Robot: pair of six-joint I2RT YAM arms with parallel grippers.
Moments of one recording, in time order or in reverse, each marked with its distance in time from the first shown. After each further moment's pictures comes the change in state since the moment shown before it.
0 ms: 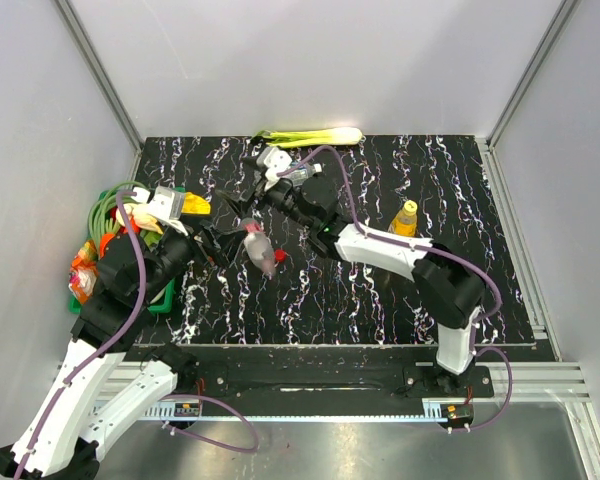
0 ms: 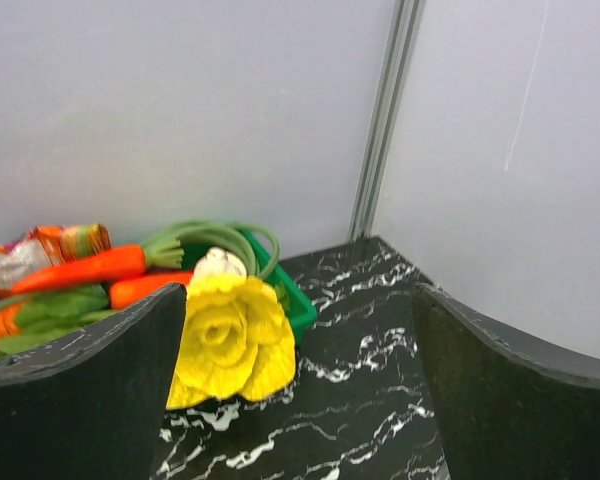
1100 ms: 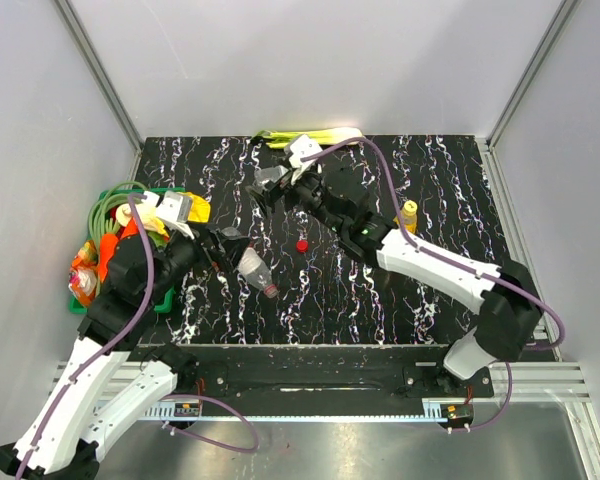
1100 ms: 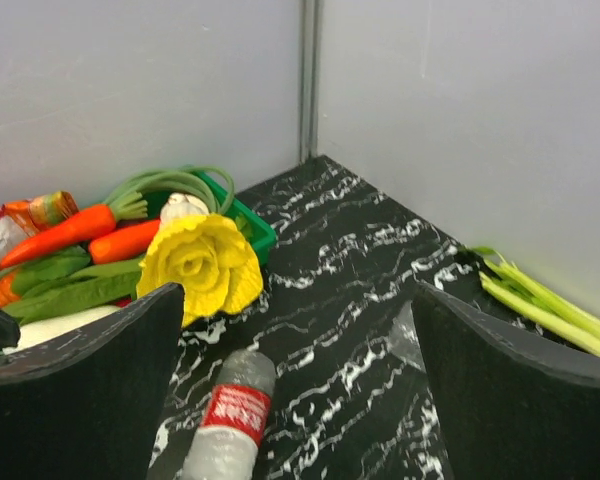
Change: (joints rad) left arm 0.000 -0.008 -0.053 -0.021 0.016 -0.034; right arm 0.000 -0.330 -0.086 -0.394 0.184 0.042
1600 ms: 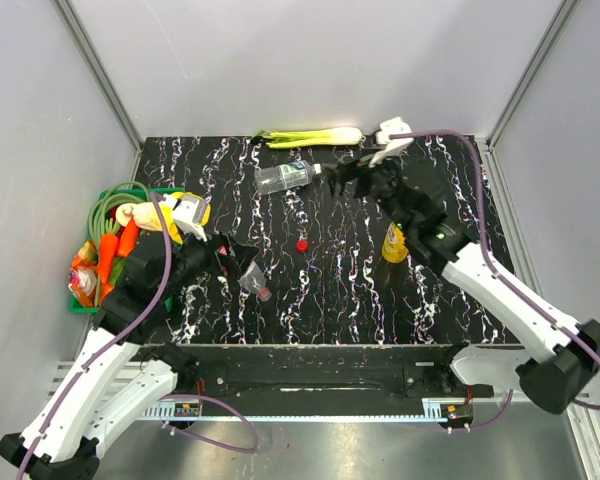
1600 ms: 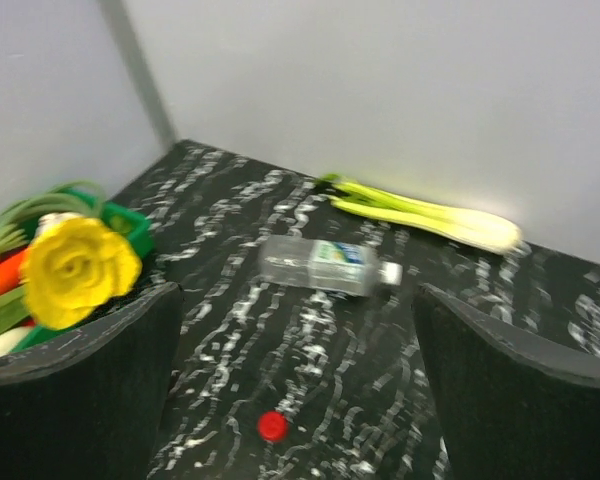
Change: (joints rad) left arm 0.000 0.033 -0.074 -0.004 0.044 -0.052; right arm -0.187 -0.341 -0.081 -0.347 0.101 0.112
